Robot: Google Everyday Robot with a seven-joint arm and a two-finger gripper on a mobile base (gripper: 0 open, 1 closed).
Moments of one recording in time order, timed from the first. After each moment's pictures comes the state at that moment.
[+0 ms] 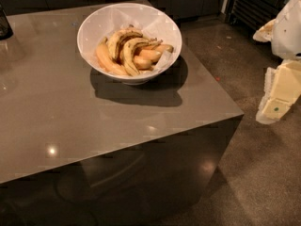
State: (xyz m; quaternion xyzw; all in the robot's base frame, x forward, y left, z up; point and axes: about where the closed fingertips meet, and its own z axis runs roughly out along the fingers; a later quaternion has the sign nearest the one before) arm 0.438 -0.217 0.976 -0.60 0.78 -0.03 0.16
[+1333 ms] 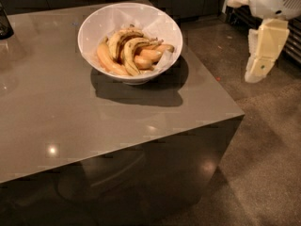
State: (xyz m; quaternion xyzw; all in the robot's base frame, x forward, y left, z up) arm 0.505 -0.194 1.012 -0.69 0.70 -0.06 0.18
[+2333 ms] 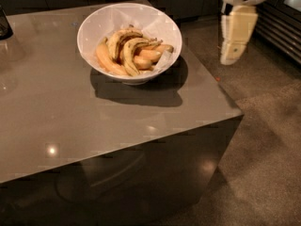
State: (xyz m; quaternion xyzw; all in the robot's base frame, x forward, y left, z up) arm 0.556 -0.155 1.022 -0.72 0.66 -0.09 0.20
